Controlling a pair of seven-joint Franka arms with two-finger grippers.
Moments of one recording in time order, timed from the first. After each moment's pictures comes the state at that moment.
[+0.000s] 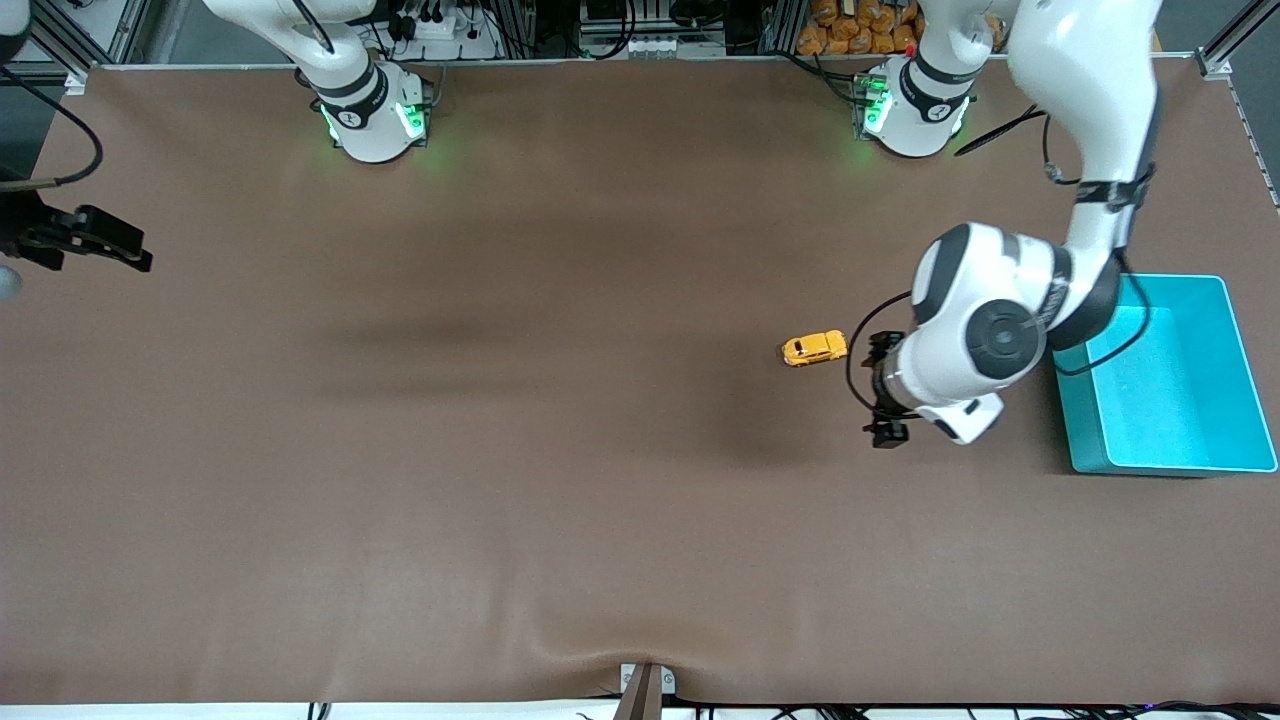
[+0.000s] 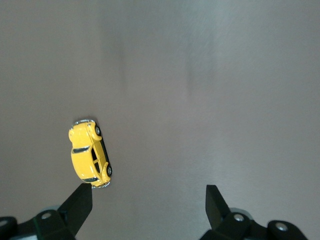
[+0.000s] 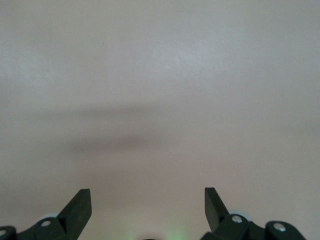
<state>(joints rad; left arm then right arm) -0.29 0.47 -0.06 -1.71 -0.04 2.06 -1.87 0.02 -0.01 -0.09 -1.58 -0.03 1.49 -0.04</state>
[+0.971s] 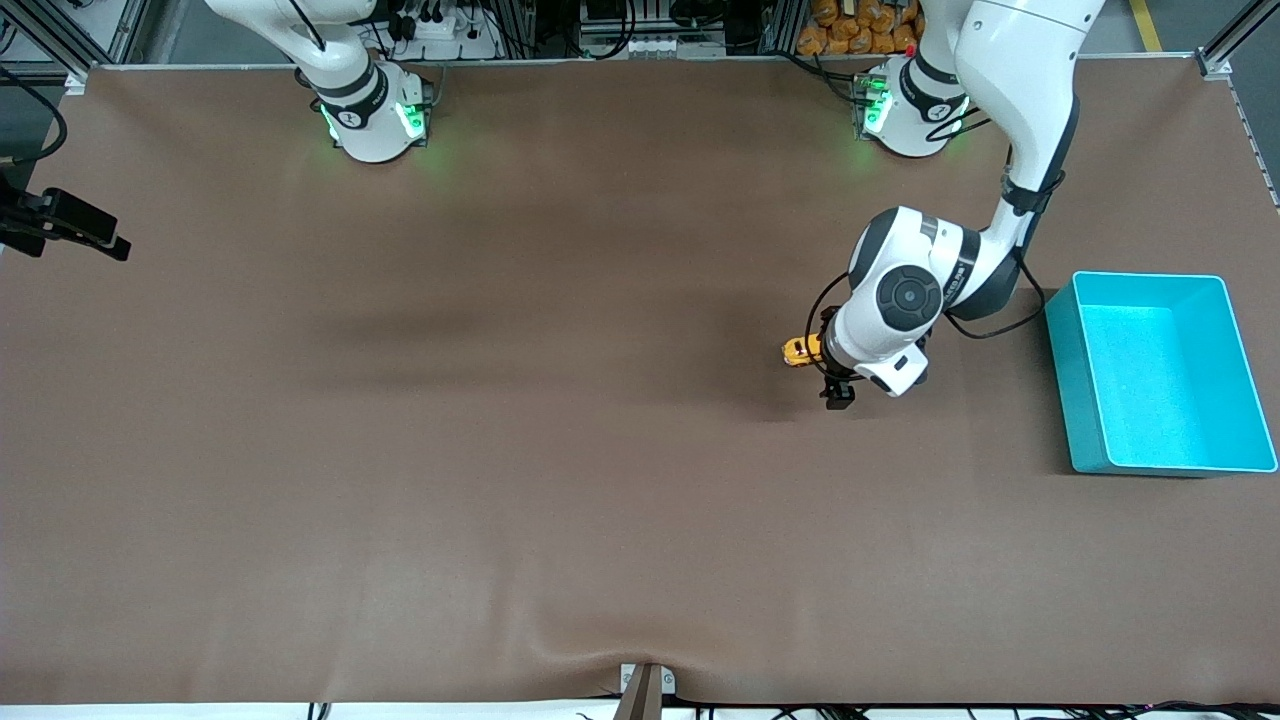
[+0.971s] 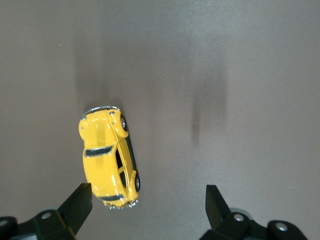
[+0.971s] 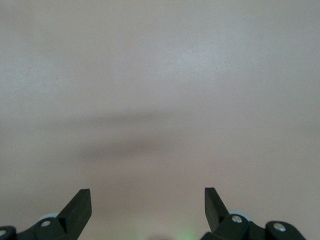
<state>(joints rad) -0.36 0.41 -0.07 -2.06 -0.04 2.38 -1.97 -0.02 -0.03 -0.08 -1.58 0.02 1.49 -0.03</state>
